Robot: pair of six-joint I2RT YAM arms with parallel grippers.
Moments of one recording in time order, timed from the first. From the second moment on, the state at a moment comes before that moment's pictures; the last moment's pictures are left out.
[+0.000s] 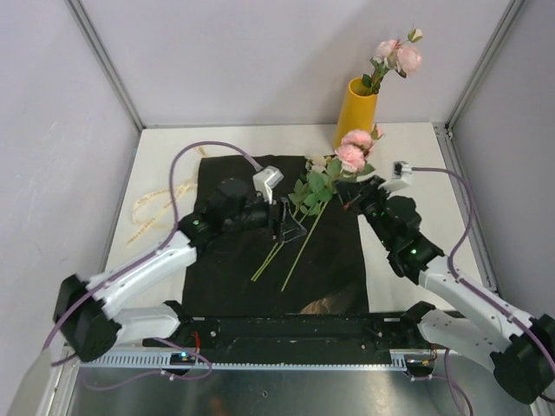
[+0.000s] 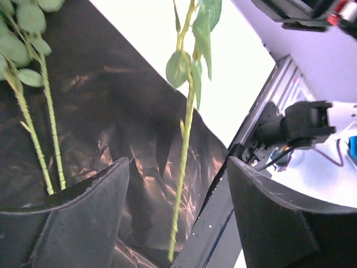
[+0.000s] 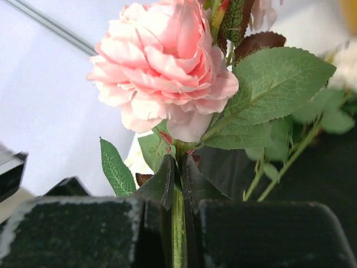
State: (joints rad) left arm -0.75 1.23 0.91 -0.13 0.39 -0.44; right arm 0.62 0.96 0.64 0.26 0.22 0.86
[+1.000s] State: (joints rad) left arm -0.75 0.68 0.76 -0.52 -0.36 -0.05; right arm 0.37 1.32 1.31 0.83 0.12 -0.08
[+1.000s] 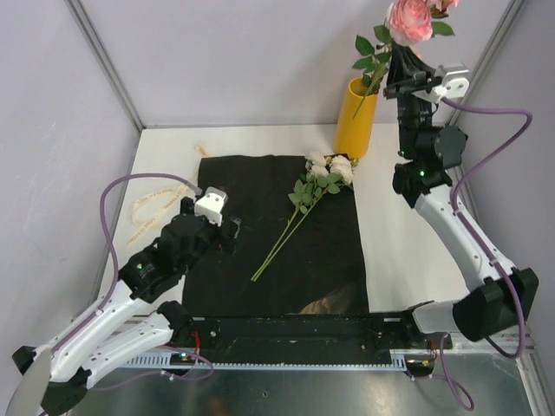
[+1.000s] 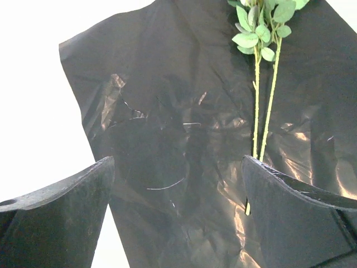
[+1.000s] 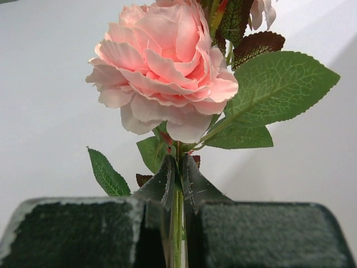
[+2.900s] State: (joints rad) left arm -0.75 0.63 0.76 -0.52 -0.42 -0.04; right arm 0.25 1.36 1.39 0.00 0.23 0.48
